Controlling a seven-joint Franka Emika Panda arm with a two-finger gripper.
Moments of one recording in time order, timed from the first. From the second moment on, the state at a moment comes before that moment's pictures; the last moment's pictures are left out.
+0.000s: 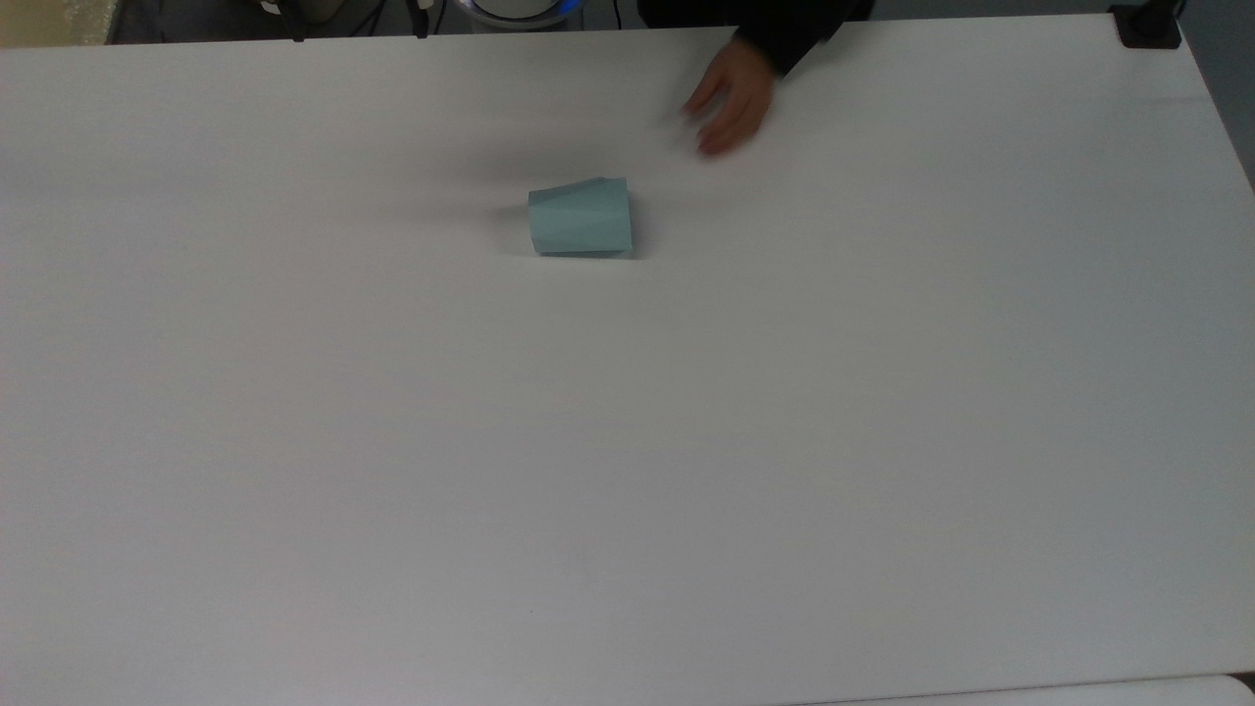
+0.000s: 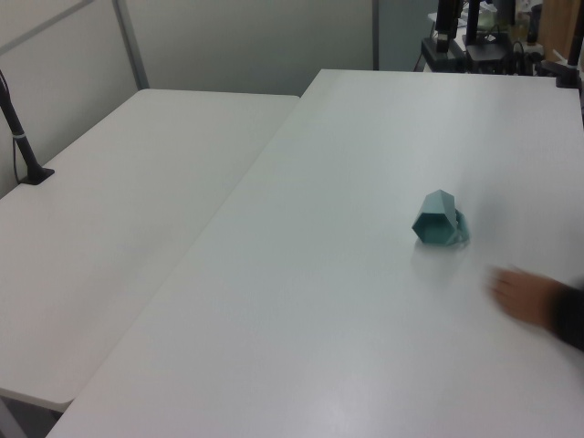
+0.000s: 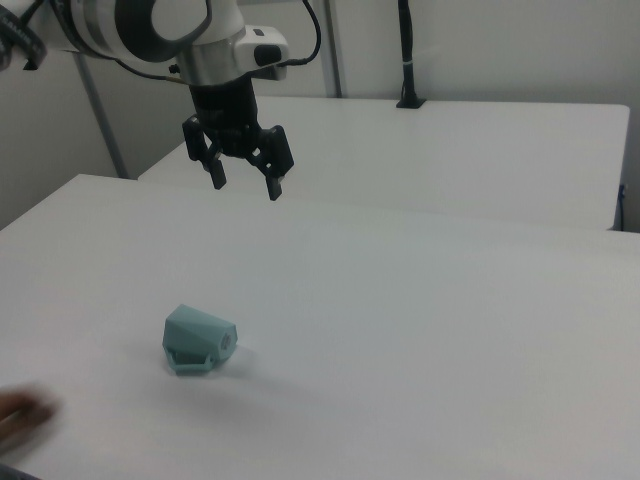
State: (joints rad) arm 0.18 -0.07 -0.16 -1.67 0.03 1.66 -0.10
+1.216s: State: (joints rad) arm 0.22 -0.10 -0.14 -1.68 -0.01 1.64 0.02
